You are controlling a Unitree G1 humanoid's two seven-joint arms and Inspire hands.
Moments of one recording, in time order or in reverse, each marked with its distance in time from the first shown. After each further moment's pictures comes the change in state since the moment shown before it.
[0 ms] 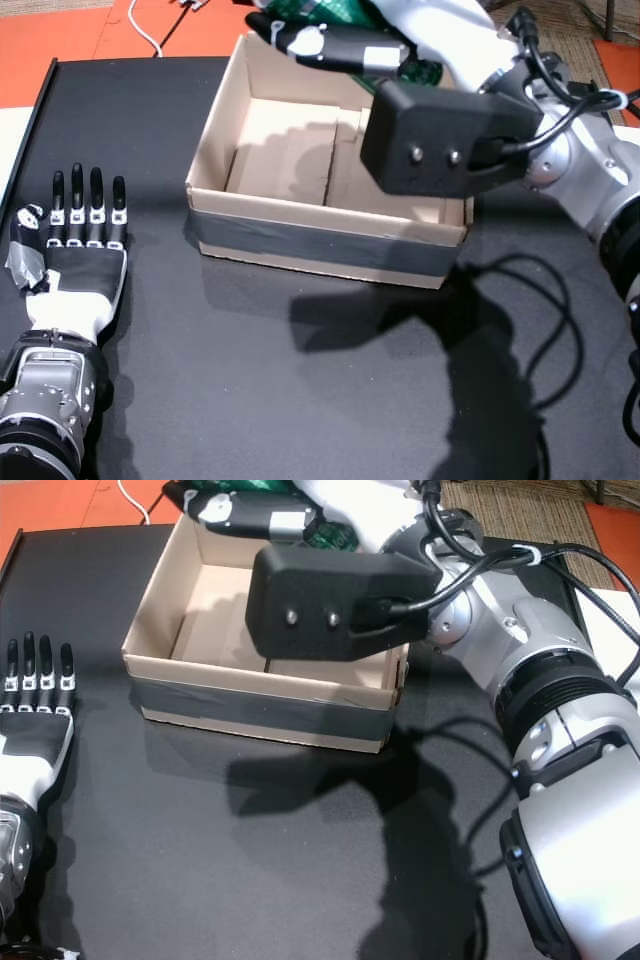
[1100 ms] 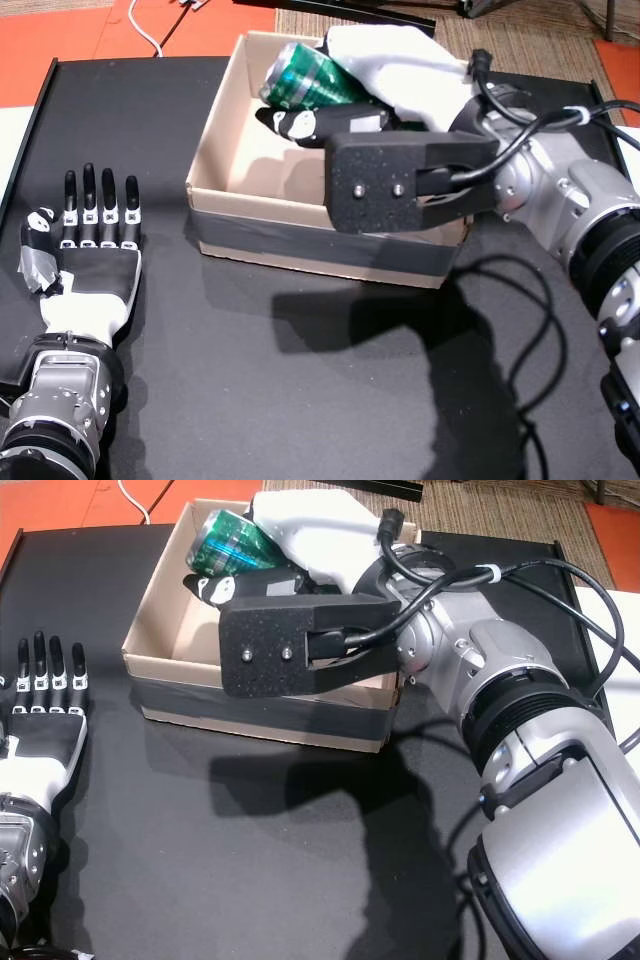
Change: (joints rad) left arm -0.002 -0.024 0.019 0.000 -0.001 -0.006 -0.014; right arm 0.000 0.055 0.089 0.019 -0.070 0.125 0.120
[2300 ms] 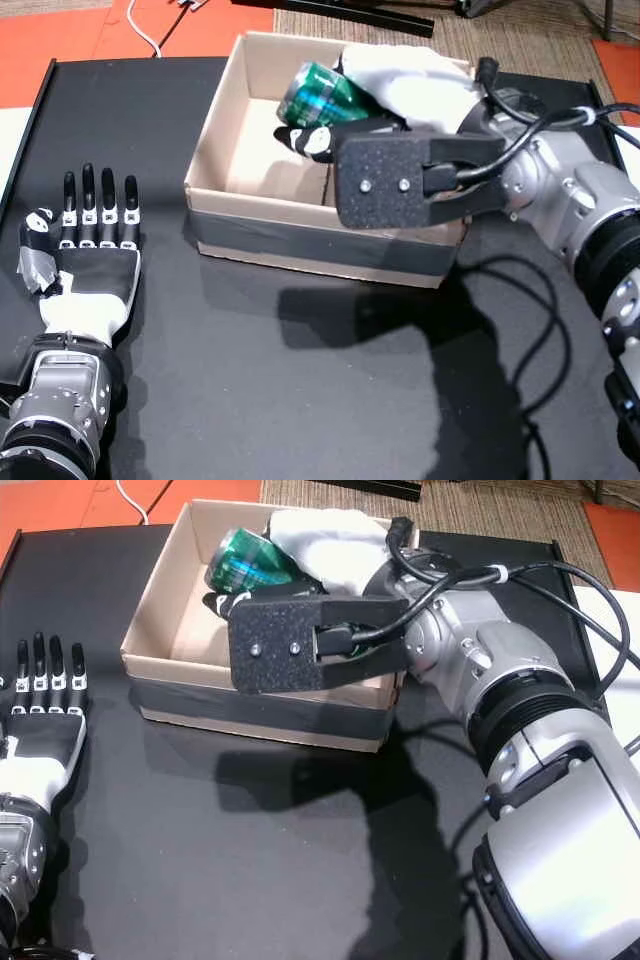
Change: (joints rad) left arm -0.001 -0.001 0.002 0.000 0.000 -0.004 0.005; right arm 0.005 -0.011 0.018 0.001 -0.013 0.038 0.065
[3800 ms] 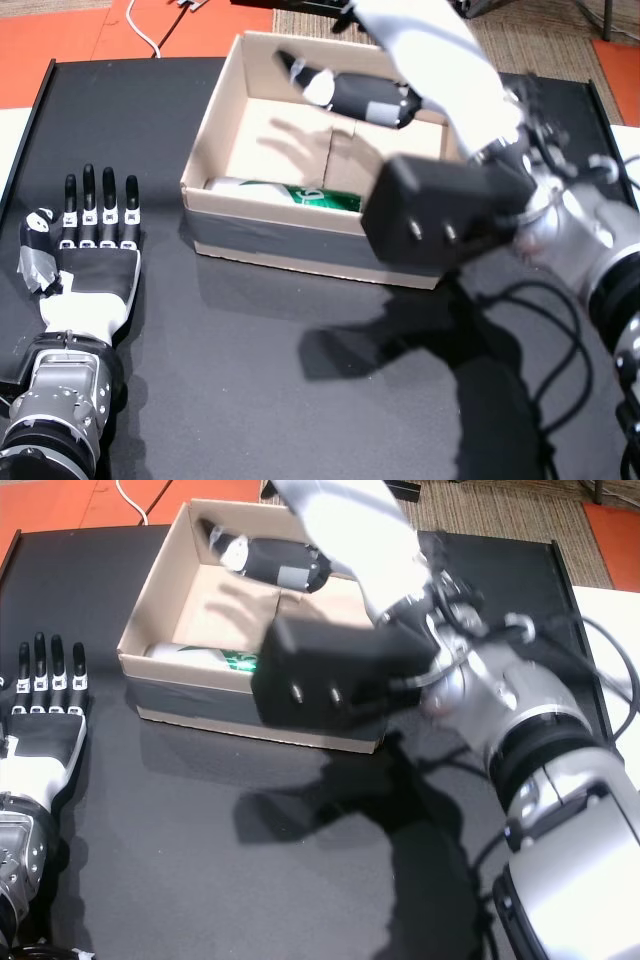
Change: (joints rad) left arm -0.001 0.003 -0.001 0.000 0.000 -0.001 0.007; right arm 0.177 -0.044 -0.053 -0.050 0.030 -0.437 -0.716
